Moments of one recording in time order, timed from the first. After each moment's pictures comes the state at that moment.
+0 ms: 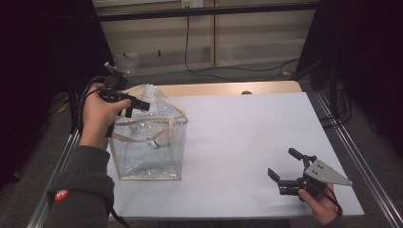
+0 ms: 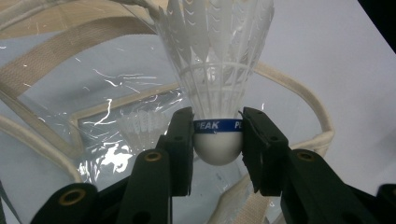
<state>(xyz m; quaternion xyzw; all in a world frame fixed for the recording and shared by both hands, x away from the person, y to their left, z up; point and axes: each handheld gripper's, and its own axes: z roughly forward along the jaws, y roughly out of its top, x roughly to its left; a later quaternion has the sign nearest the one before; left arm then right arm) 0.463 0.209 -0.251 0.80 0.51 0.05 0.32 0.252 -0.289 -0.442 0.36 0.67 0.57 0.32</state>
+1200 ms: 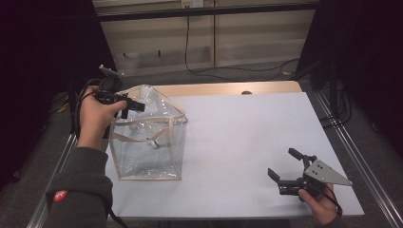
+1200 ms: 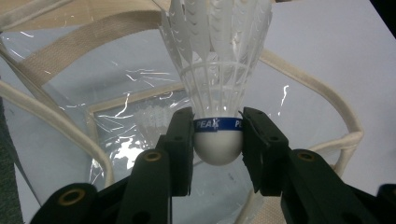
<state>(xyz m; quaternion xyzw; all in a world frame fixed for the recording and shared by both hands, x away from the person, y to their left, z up) 0.464 0.222 -0.258 0.79 0.53 0.06 0.32 0.252 -0.289 -0.442 0.36 0.67 0.57 0.32</state>
